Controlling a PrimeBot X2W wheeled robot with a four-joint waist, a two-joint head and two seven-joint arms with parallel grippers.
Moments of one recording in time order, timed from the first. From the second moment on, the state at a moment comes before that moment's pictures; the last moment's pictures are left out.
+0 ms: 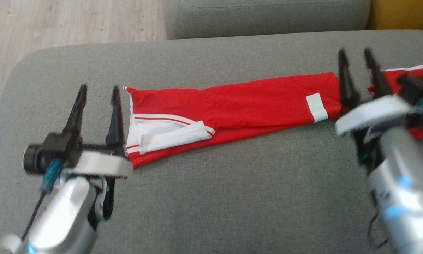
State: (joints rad) left arm -0.42 0.38 -0.55 0.24 -0.58 0.26 -0.26; right arm -0.61 -0.23 0.25 0.67 0.48 0.13 -0.25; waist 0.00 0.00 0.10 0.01
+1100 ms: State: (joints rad) left arm -0.27 0.08 -0.16 0.29 -0.26 -0.01 -0.26; right arm -0.59 -0.05 -0.37 0.86 -0.04 0.13 -0.18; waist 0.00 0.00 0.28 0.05
